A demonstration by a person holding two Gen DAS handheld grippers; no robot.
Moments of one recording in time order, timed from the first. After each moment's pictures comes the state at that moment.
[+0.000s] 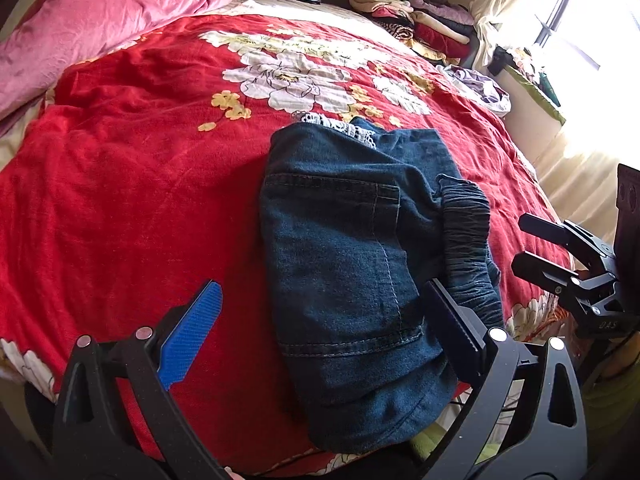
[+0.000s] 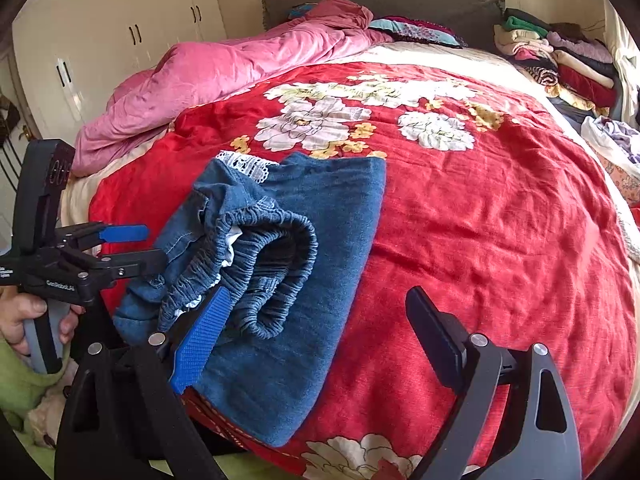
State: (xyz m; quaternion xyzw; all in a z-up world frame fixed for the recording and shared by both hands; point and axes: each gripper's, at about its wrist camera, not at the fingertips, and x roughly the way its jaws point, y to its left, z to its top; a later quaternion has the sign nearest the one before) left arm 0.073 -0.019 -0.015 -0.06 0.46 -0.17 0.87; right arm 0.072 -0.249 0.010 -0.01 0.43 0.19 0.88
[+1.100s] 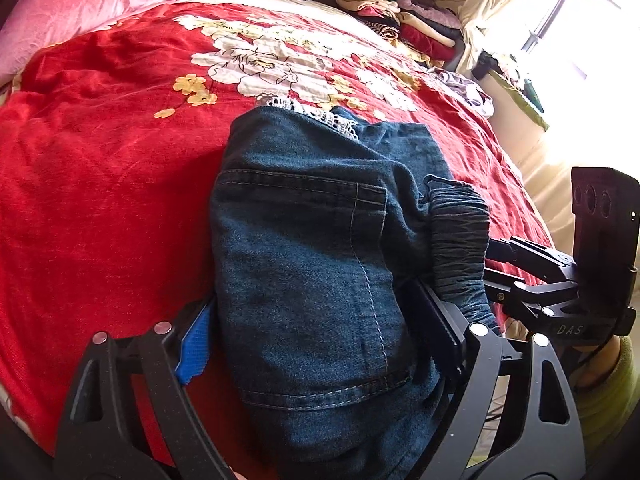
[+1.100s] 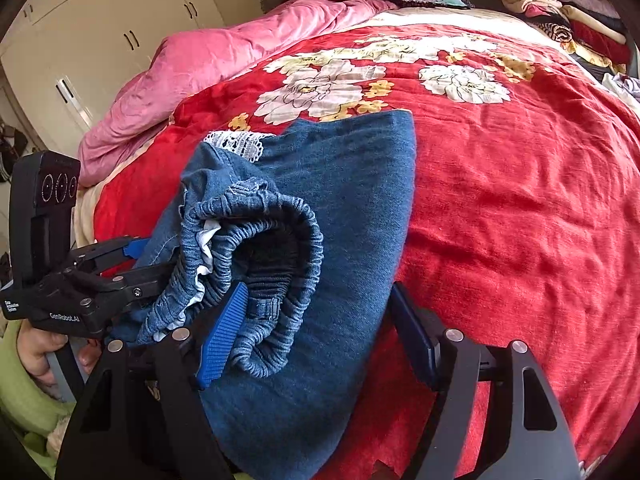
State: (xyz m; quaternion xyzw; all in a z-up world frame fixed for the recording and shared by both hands) left arm 0.092 -0.033 -0.035 -0.09 0.46 -0.21 0.86; right arm 0.103 -0.240 -0.029 0.04 0.48 0.22 0.85
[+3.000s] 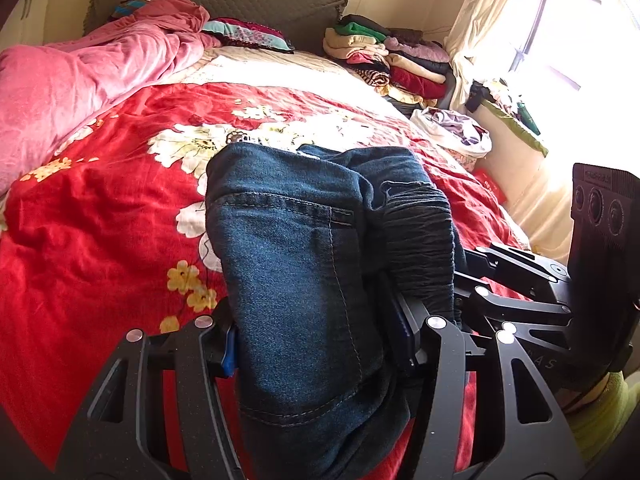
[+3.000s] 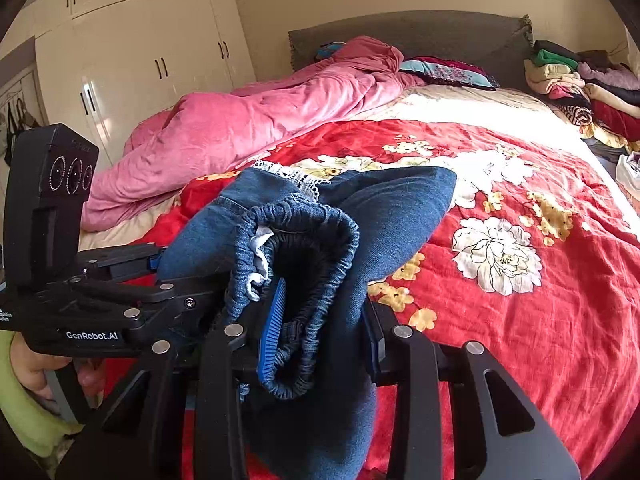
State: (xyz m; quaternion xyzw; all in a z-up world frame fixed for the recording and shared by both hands) left arm 0.185 -0.040 0.036 -0.06 0.38 -0.21 0.90; right arm 0.202 -0.207 0.032 0.01 0.36 0.24 0.90
